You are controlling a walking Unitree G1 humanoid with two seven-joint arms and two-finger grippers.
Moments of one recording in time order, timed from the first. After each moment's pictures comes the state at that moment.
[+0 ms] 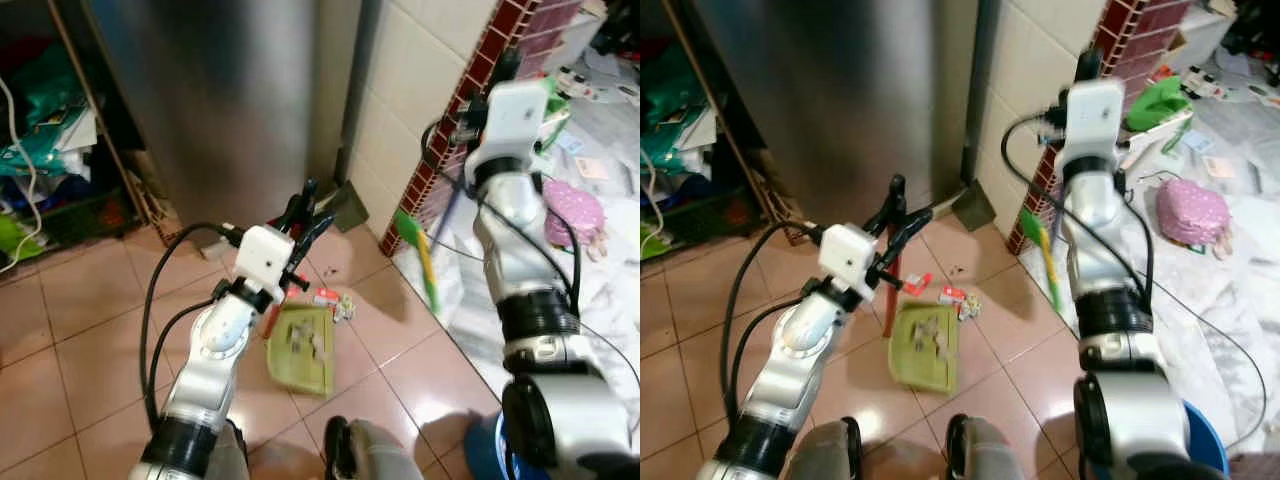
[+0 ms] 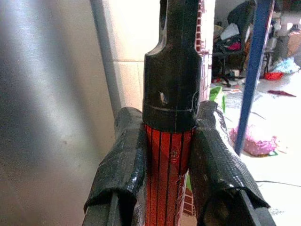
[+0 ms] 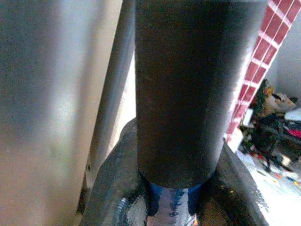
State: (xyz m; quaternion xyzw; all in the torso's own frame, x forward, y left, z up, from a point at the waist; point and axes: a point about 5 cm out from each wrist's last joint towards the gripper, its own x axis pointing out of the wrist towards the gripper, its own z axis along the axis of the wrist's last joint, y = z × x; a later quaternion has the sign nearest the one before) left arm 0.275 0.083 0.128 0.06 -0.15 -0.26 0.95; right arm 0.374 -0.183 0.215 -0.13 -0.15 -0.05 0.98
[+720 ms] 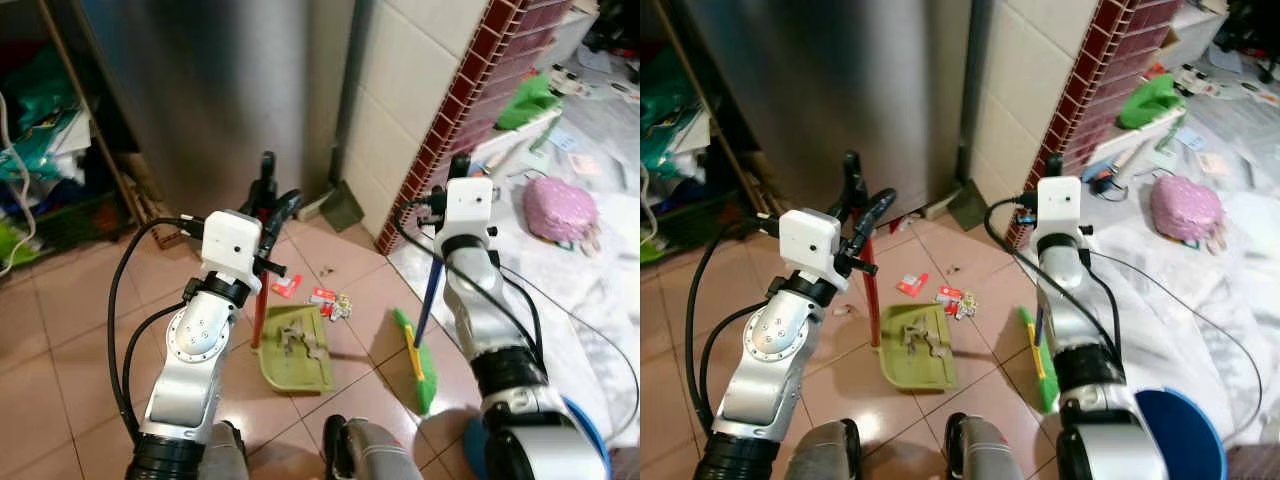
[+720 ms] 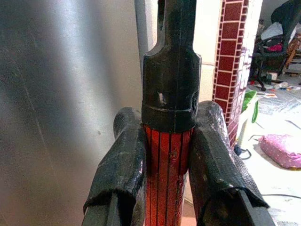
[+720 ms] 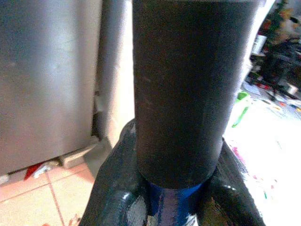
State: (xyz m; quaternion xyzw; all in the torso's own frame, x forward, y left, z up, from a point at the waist) left arm 0.272 0.105 0.151 0.05 -0.13 -0.16 0.98; right arm 0.351 -0.170 0.132 -0.09 -0.02 -0.06 0.99
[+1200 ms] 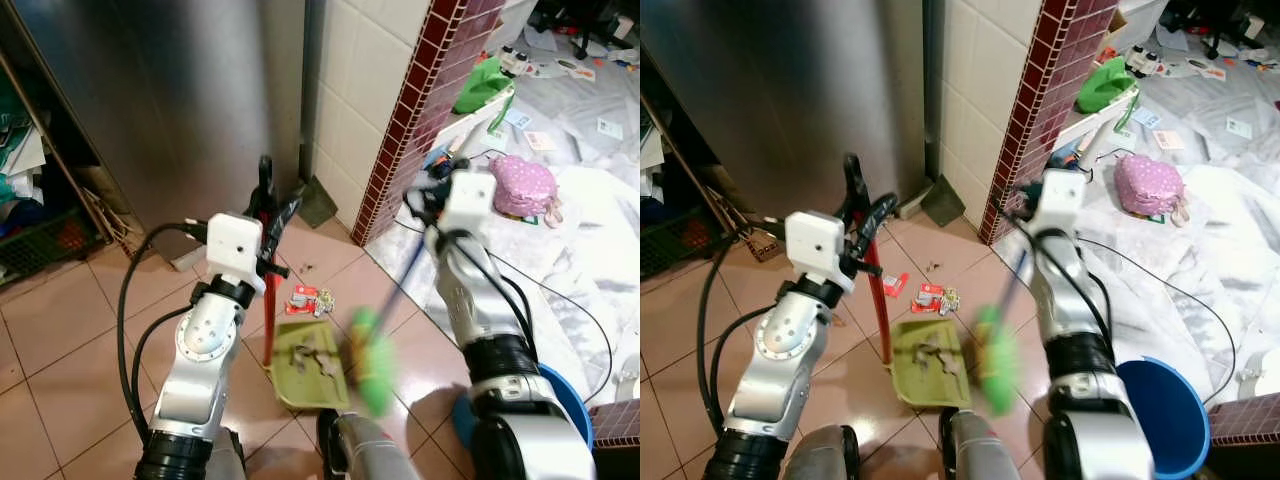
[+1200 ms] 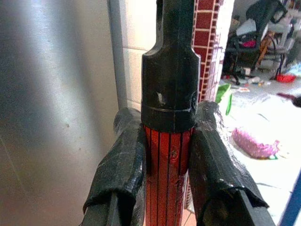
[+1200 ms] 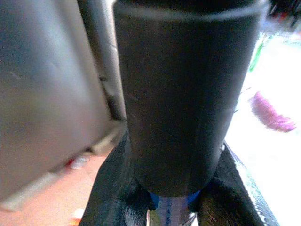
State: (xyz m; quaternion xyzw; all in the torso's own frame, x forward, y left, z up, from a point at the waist) left arm 0.276 0.102 0.136 0.03 -0.11 -0.15 0.98; right arm 0.362 -0.152 0.139 0.08 0.05 -0.02 1.00
